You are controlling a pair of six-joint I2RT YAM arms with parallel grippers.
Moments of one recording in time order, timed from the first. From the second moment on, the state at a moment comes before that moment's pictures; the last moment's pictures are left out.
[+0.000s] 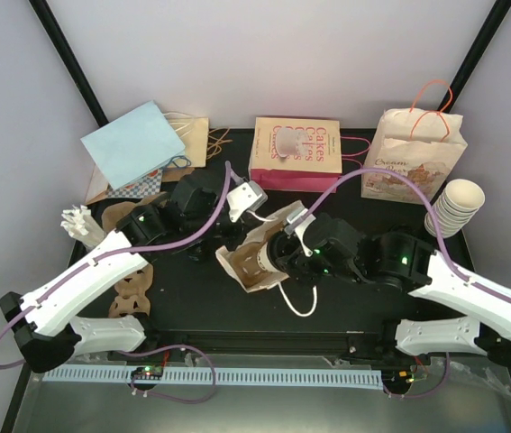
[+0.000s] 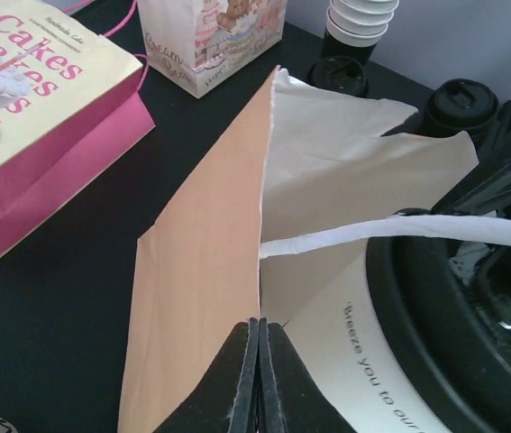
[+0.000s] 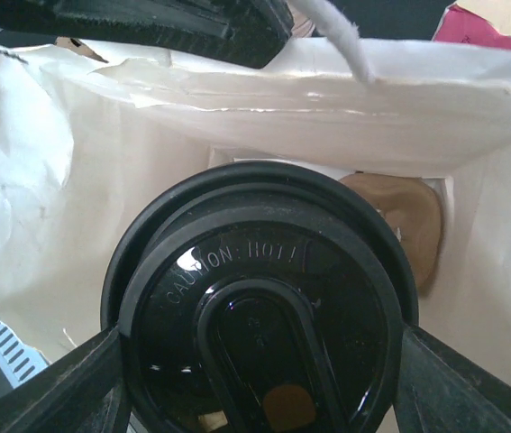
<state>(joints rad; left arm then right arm) -0.84 1.17 1.30 -0.73 0.21 0.00 1.21 1.10 1.36 -1.07 0.24 0.33</state>
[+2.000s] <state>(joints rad) -1.13 1.14 1.27 -0.64 0.12 -0.25 1.60 1.08 0.74 -0.70 0.68 0.79</state>
